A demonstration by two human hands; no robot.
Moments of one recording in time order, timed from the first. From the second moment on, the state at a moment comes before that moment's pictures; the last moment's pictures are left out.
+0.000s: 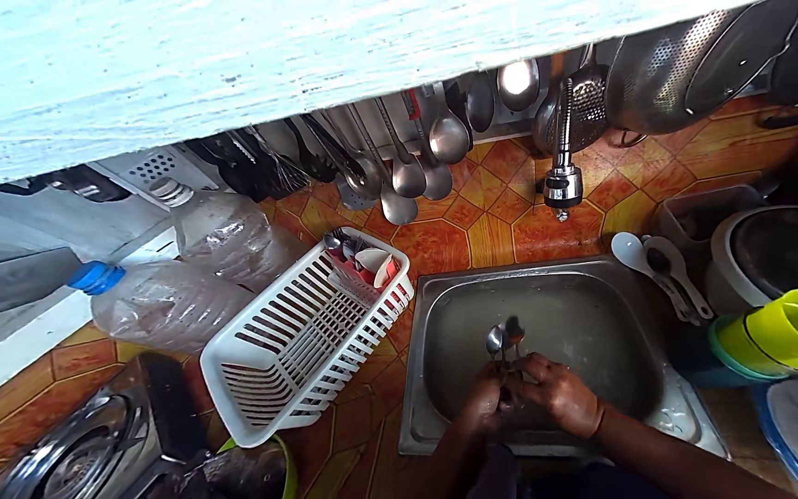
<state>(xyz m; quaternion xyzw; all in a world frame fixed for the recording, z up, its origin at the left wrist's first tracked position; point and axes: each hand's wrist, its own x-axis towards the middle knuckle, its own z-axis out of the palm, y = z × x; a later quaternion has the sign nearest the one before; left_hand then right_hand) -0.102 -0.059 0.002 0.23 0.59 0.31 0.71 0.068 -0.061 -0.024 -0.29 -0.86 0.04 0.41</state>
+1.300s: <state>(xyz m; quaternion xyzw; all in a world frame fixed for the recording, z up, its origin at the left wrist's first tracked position) -0.152 -0.054 -0.042 0.12 0.54 0.44 0.71 0.119 -0.026 -0.069 -0.57 -0.72 0.18 -0.36</state>
